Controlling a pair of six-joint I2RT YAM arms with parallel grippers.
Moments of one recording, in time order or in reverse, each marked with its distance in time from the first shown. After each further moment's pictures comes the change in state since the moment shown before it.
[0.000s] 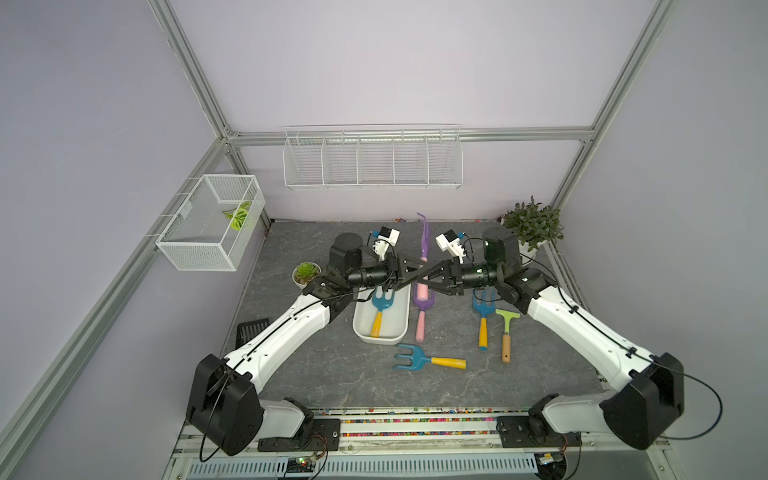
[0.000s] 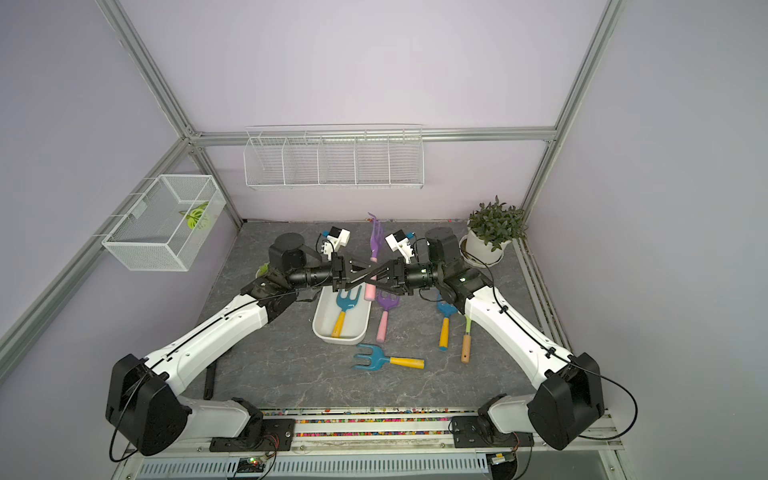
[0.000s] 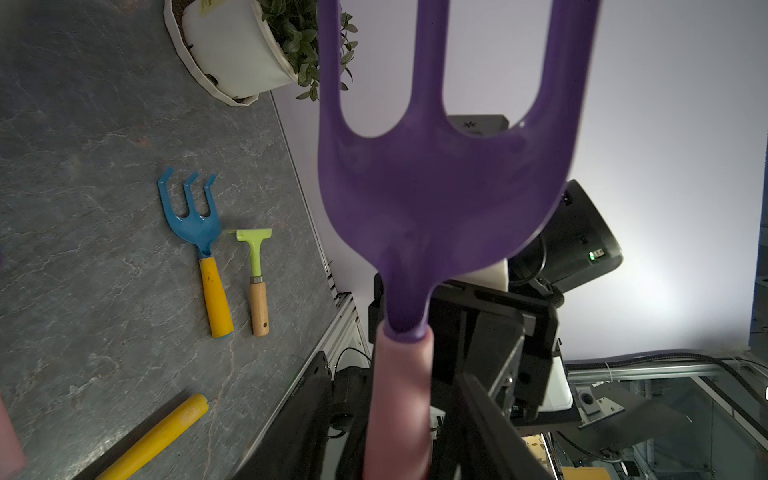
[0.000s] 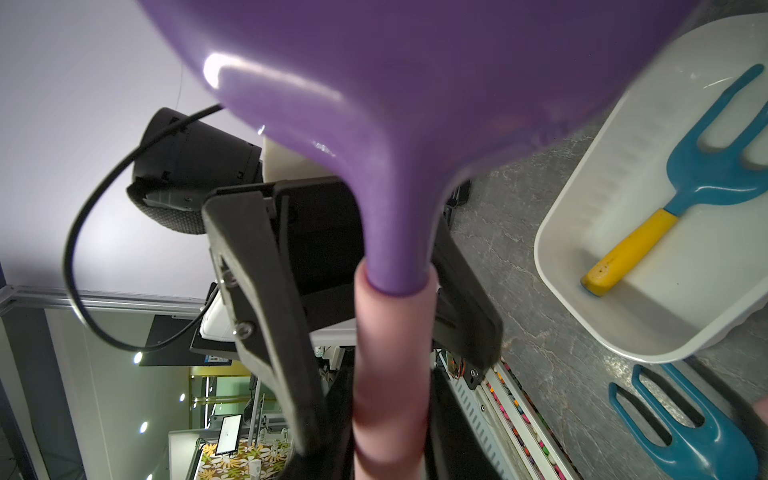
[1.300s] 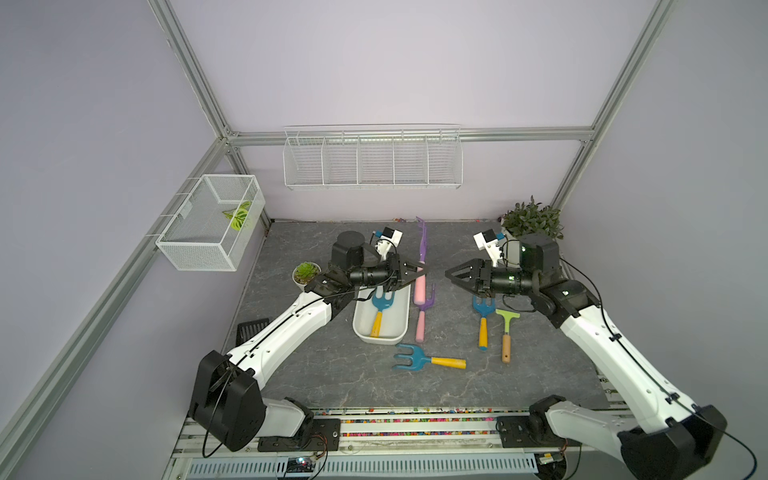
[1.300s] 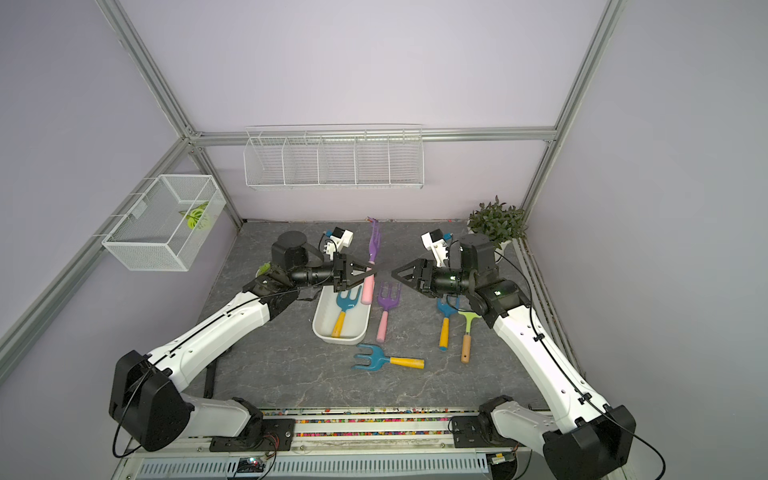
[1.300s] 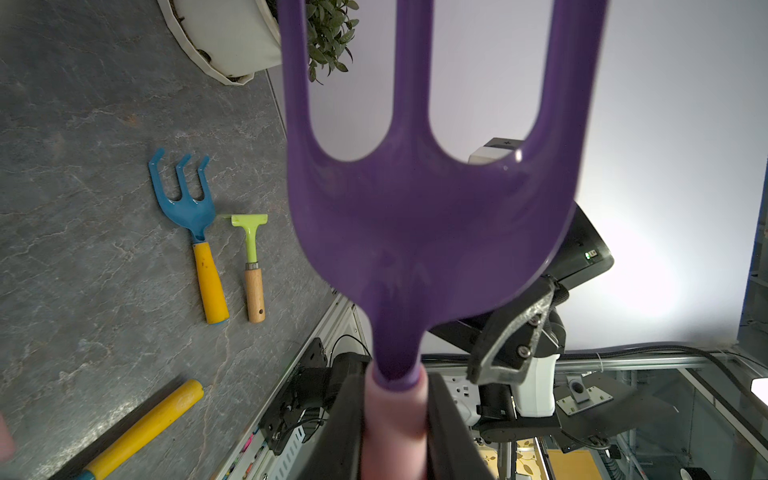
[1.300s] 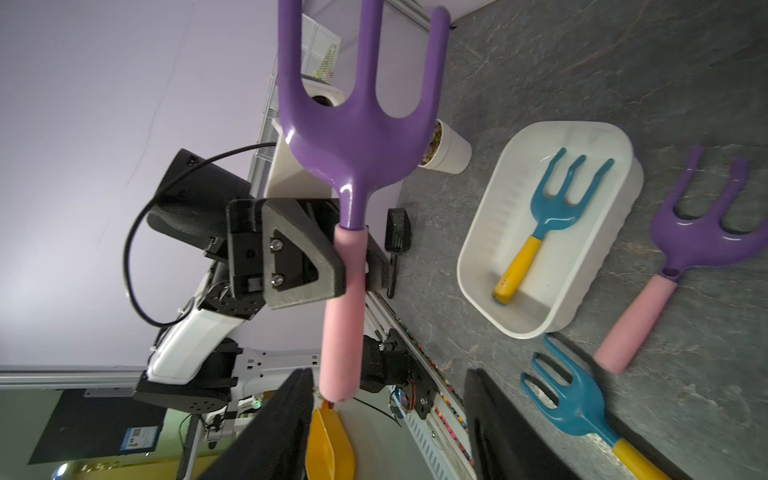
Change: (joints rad) left arm 0.000 0.013 0.012 -0.060 0.034 0.012; right arm -0.150 -0.217 -0.053 -0.270 0.201 -0.163
